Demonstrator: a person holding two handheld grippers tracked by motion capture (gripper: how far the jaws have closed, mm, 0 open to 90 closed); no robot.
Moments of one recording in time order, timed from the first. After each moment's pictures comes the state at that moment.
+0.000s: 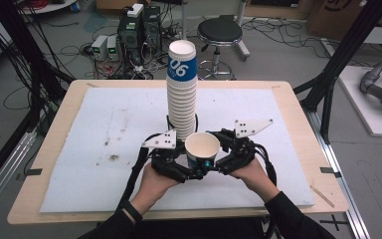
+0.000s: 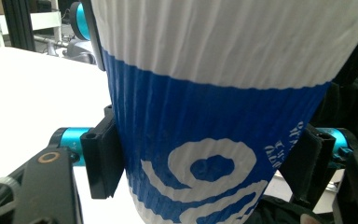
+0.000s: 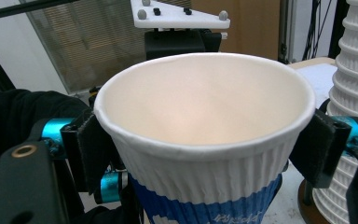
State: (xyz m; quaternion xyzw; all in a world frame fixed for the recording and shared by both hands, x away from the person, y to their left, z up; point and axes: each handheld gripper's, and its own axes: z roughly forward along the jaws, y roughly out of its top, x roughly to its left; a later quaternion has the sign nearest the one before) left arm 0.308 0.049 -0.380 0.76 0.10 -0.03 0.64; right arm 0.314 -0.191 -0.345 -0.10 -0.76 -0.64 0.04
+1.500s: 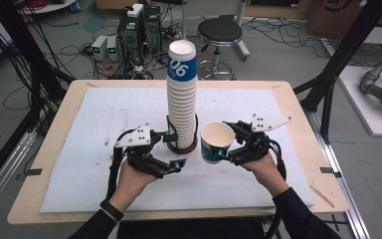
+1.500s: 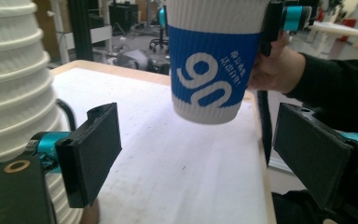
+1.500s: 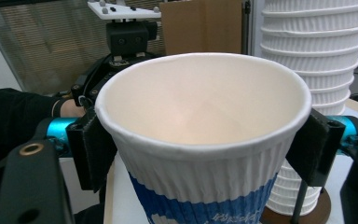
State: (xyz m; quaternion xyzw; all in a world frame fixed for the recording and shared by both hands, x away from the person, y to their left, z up) left arm 0.304 0.107 -0.365 0.75 0.14 0.06 0.64; right arm 0.323 -0.225 -0.337 -0.13 -0.75 -0.64 -0.03
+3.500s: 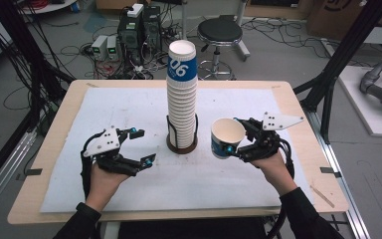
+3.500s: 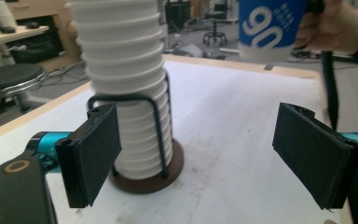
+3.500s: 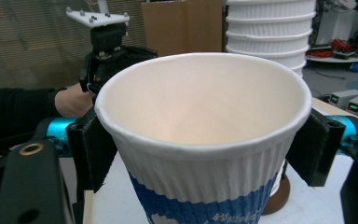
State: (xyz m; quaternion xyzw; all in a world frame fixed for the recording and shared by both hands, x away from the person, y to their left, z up) left arm 0.299 0.177 -0.376 0.75 0.18 0.18 0.61; right arm 0.325 -0.249 -0.334 -0.14 -0.75 -0.64 -0.07
